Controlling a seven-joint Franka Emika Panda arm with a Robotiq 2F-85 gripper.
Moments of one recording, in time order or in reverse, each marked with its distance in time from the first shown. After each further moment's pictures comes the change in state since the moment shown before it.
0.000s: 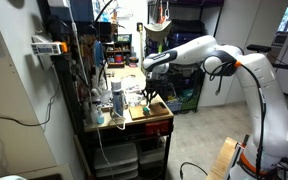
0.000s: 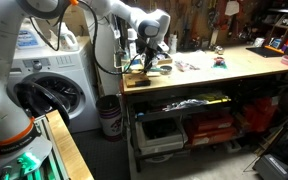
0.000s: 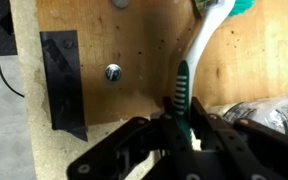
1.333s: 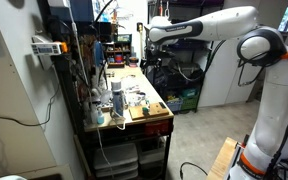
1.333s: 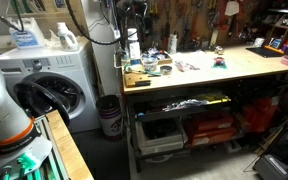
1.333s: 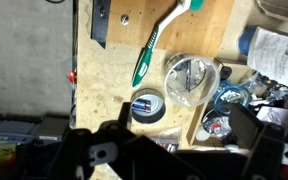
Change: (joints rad) arm 0.077 -0.397 0.014 -0.070 -0.277 0.027 -0.043
